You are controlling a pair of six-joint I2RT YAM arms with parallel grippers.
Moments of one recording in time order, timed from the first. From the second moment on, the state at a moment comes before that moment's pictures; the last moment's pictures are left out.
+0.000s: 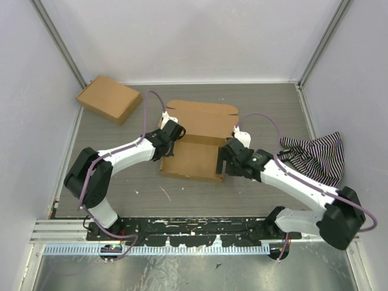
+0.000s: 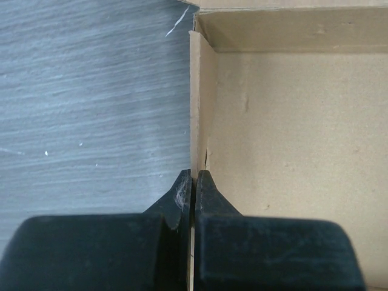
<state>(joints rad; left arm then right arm) -0.69 1.69 1.07 -0.40 -0.44 -0.38 0.75 1.12 0.81 -0.72 0.31 0.76</state>
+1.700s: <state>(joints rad) -0.68 1.84 1.17 -0.49 -0.61 -0.54 0.68 1.57 0.94 -0.49 0.37 0.63</state>
